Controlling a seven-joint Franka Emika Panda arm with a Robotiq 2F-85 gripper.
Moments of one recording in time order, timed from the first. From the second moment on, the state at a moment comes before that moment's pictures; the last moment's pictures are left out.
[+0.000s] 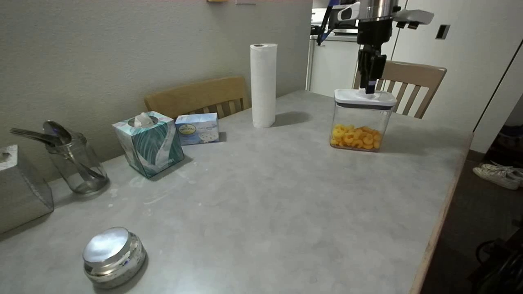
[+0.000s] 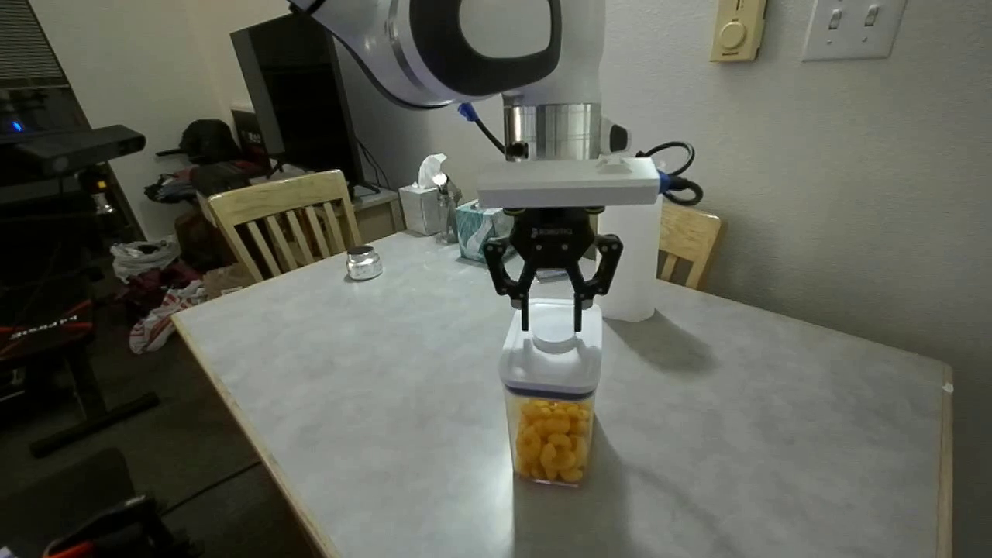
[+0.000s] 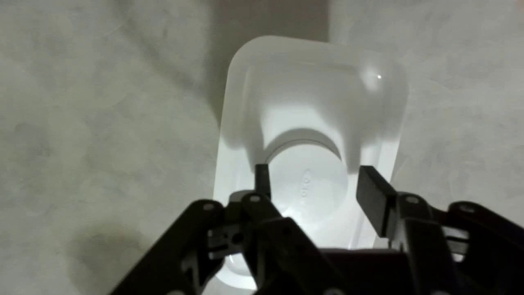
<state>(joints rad) -0.22 0.37 -0.09 -1.86 -0.06 2.18 -0.97</state>
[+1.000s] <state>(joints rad) -0.23 0.38 -0.09 -1.87 -0.03 2.18 -0.86</state>
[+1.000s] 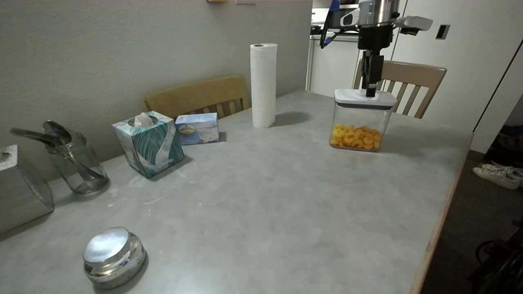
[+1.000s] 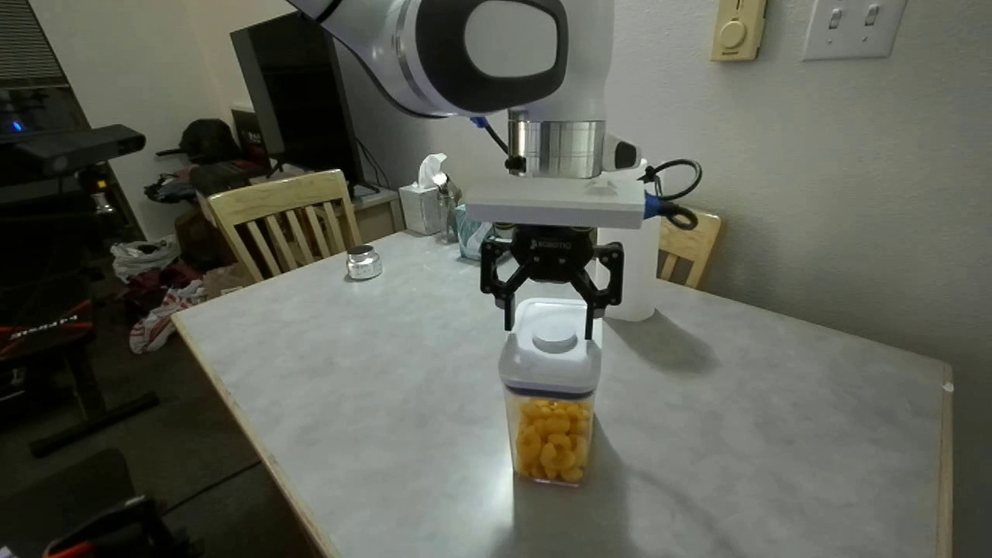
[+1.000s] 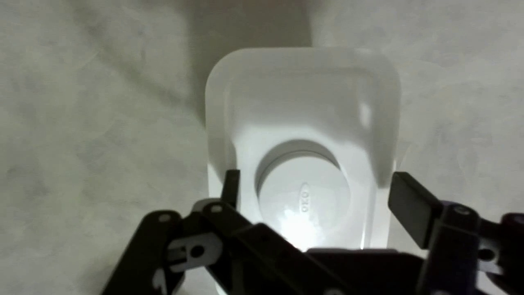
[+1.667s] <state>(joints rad) -0.23 0.39 -0.09 -1.86 -0.03 2.18 -0.84</state>
